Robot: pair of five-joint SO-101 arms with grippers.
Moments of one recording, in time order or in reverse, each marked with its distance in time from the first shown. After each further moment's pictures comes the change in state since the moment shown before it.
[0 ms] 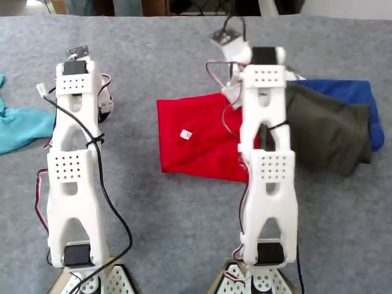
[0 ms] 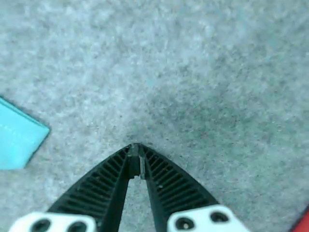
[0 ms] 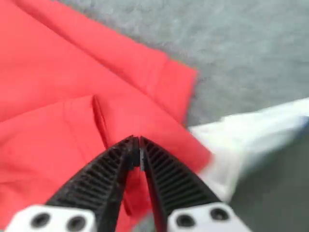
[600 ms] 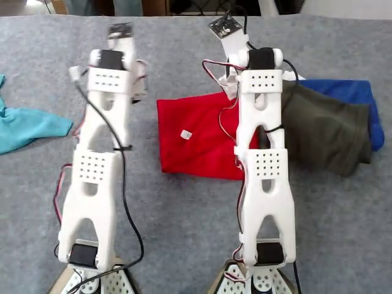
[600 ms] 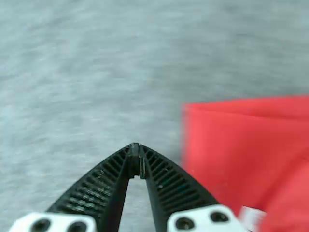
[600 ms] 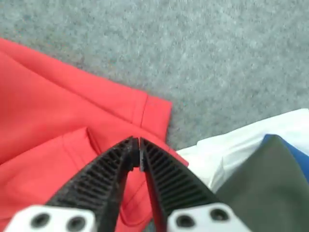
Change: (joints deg) left arm 16.0 0.1 -18.1 7.0 -2.8; right arm -0.6 3.3 -17.0 0.8 -4.0
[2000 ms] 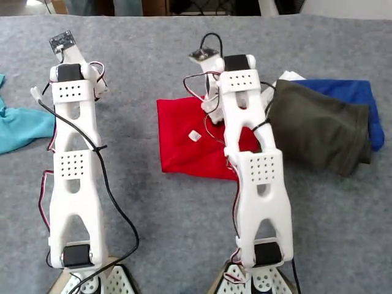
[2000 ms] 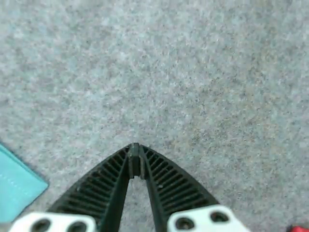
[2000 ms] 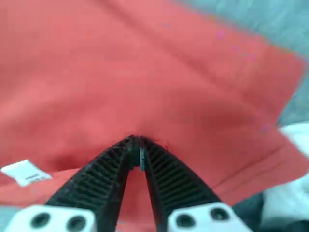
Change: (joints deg) left arm -17.5 15.2 -11.0 -9.8 9.5; right arm -5.5 -9.9 34.7 0.0 -2.9
